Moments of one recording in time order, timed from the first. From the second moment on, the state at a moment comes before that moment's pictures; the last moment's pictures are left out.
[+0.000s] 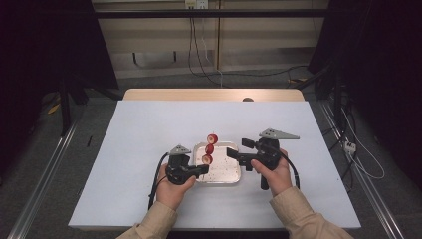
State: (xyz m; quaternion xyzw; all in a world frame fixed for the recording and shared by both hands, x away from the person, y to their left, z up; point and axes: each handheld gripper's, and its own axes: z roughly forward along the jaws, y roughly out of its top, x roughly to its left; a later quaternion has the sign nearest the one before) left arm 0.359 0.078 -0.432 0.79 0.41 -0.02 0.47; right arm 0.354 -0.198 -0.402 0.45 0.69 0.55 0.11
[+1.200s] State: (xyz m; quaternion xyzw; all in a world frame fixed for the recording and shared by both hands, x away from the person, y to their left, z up) left arm 0.376 0.063 -0.446 0.82 0.42 -0.02 0.40; right arm 0.340 -0.213 -0.421 0.44 0.70 0.54 0.14
